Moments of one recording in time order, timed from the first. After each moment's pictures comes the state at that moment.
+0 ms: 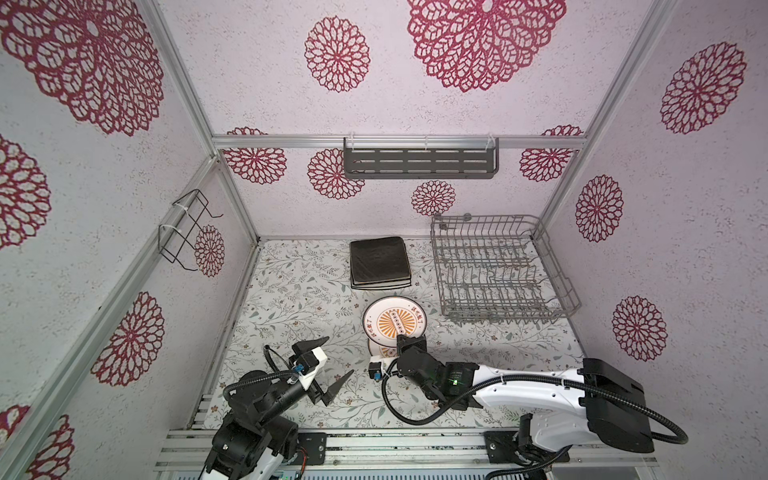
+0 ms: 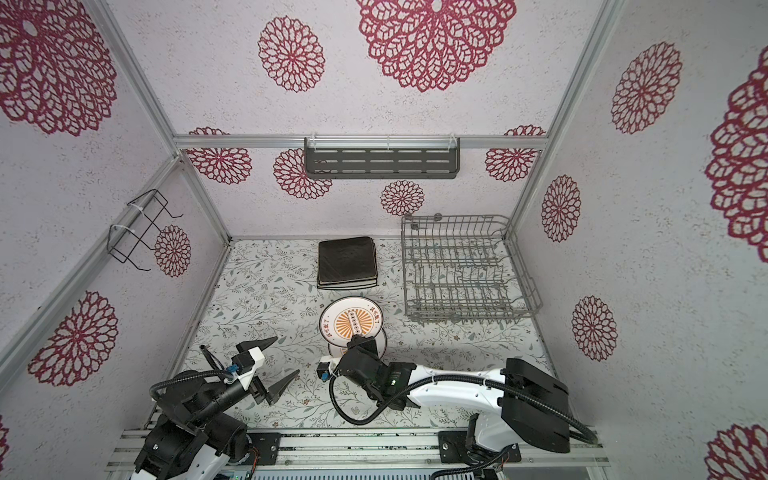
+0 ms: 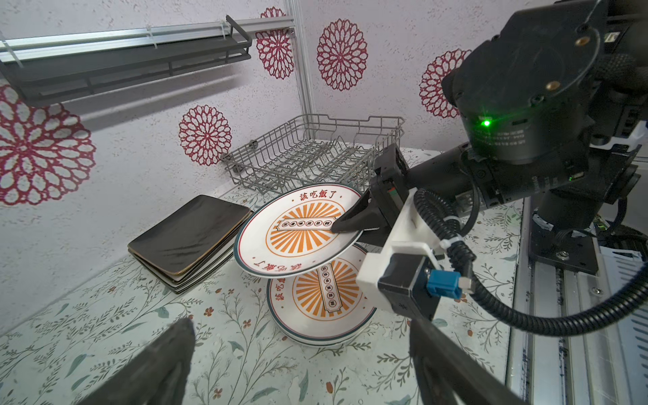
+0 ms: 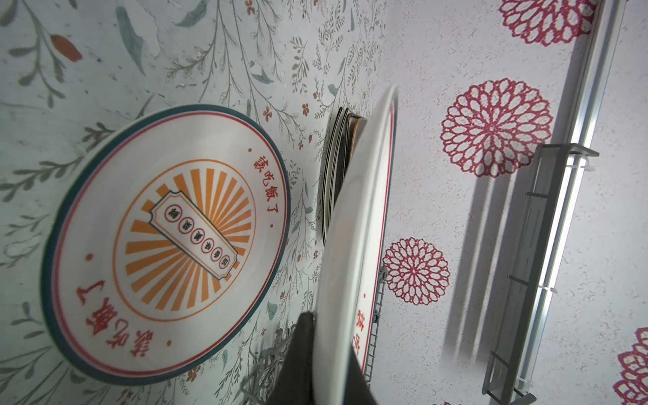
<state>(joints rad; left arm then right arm) -0.39 0.07 0.39 -0.46 0.46 0.24 1.27 1.41 0.78 -0.01 0.73 -1.01</state>
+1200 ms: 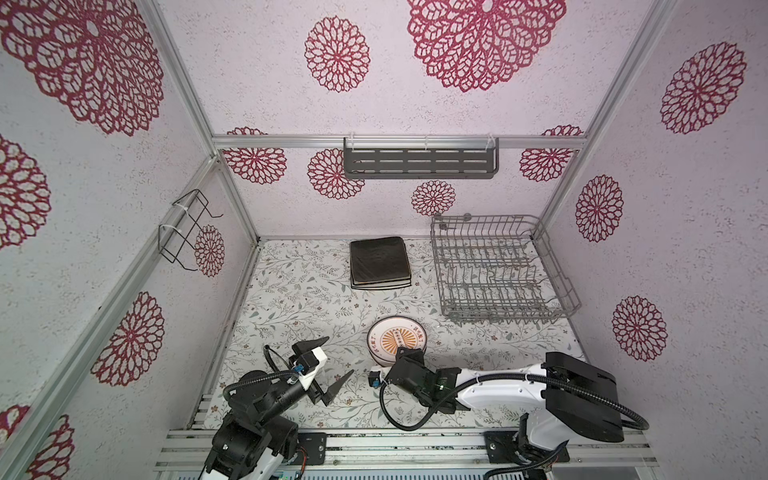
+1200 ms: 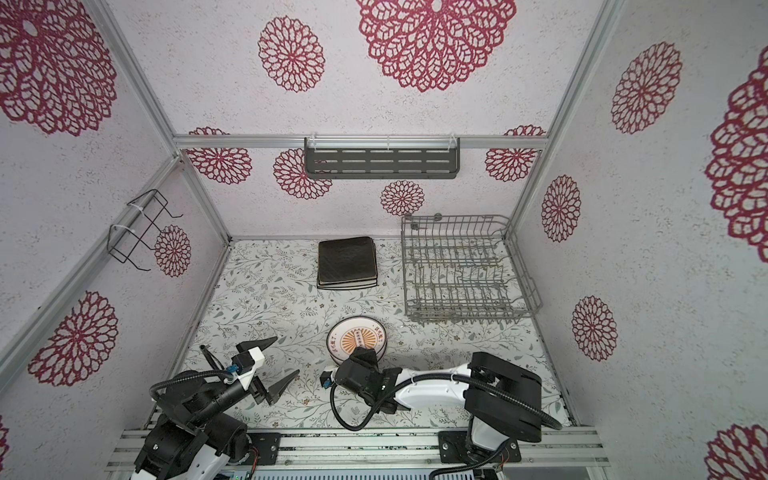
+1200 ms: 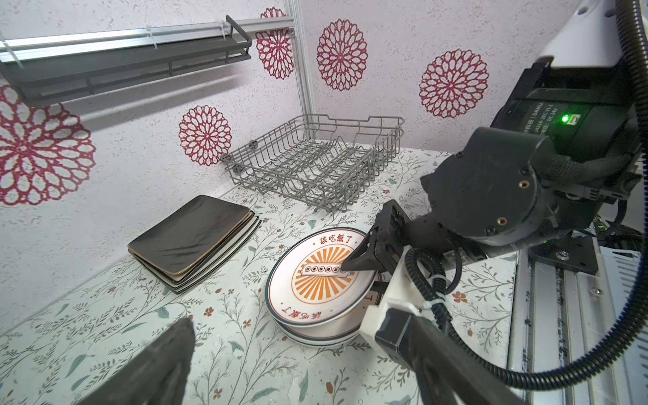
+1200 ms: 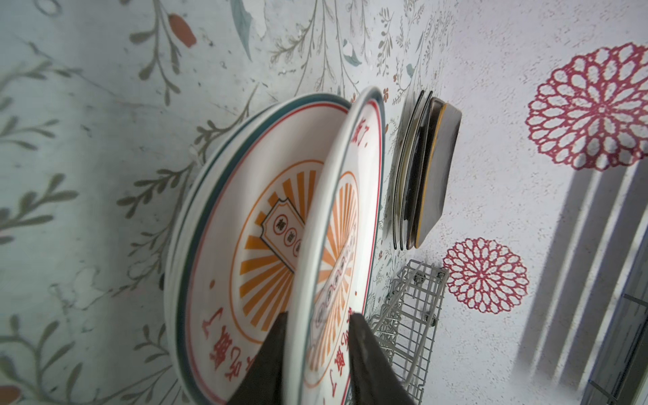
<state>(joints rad) -0.39 0.07 0.39 -0.45 0.46 0.24 1.29 1.56 0.74 -0.02 0.69 -0.83</state>
